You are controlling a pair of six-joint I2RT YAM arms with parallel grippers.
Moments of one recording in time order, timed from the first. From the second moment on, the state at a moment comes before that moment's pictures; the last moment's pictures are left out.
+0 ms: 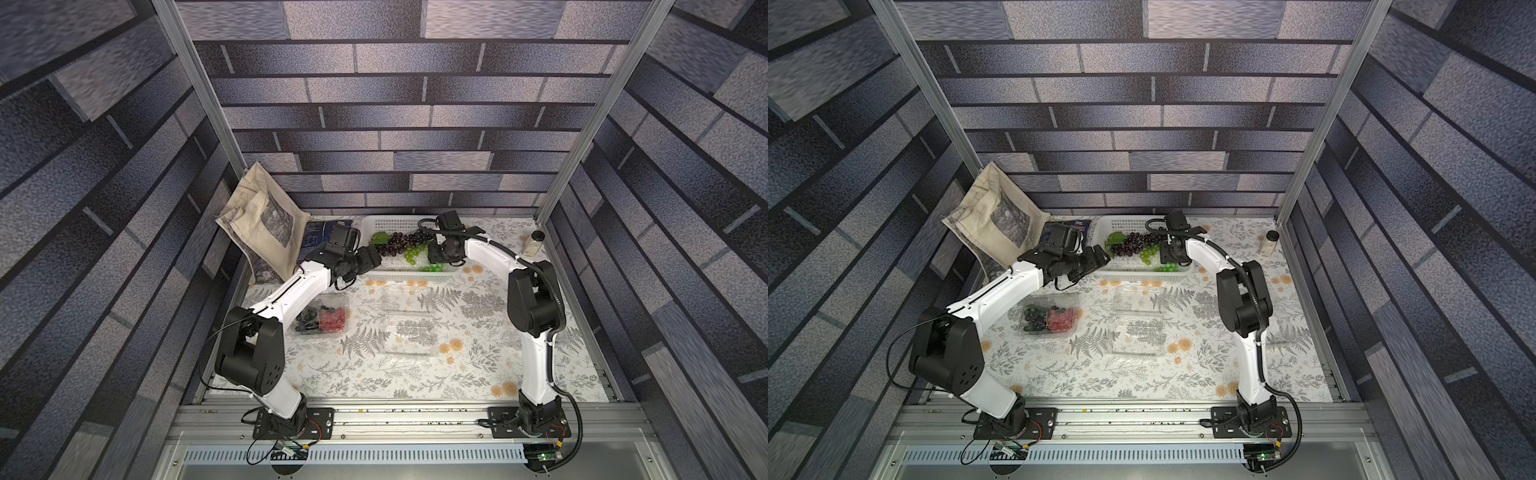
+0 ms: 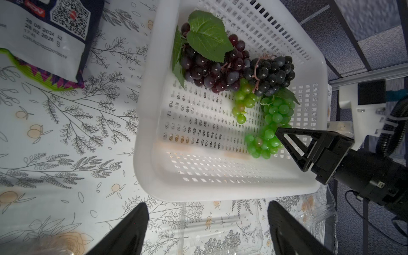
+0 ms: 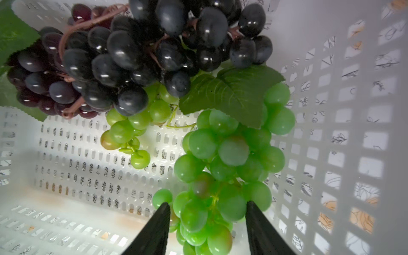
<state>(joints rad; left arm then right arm) -0.34 1.60 1.24 -0.45 0.22 -0.71 0.40 2.13 1.74 -0.67 -0.02 0.24</state>
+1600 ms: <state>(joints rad) -0.33 1.56 1.22 -0.39 0.26 -0.73 0.45 1.69 1.70 -0.76 -0.11 0.16</state>
